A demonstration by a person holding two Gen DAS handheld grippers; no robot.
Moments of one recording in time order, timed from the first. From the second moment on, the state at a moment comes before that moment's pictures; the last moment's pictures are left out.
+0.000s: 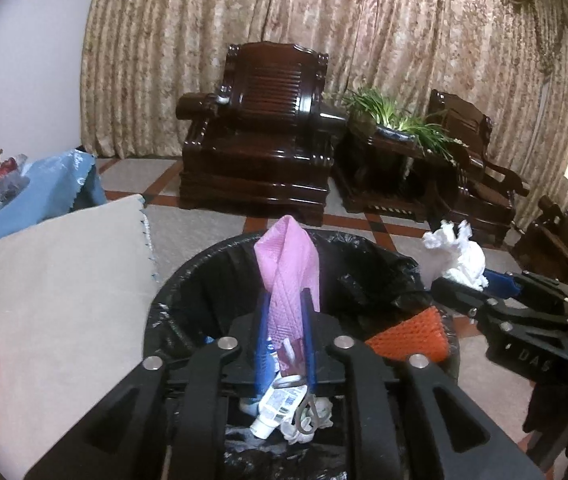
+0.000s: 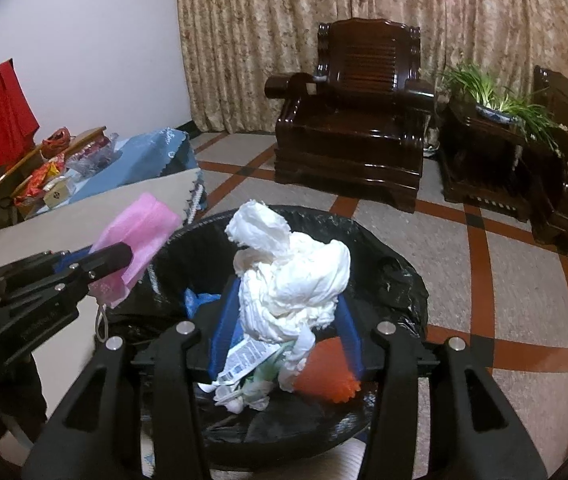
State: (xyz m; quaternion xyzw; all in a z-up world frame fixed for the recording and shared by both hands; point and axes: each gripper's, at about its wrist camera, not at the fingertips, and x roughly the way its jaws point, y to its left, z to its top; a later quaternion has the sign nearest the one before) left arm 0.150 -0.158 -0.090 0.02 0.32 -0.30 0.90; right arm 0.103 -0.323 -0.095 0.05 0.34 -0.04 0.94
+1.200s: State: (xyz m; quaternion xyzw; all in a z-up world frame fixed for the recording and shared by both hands) left arm 0.139 0.056 -0.082 -0.03 0.30 -0.09 0.95; right arm 0.148 -0.172 -0.069 0.03 0.30 0.10 0.95
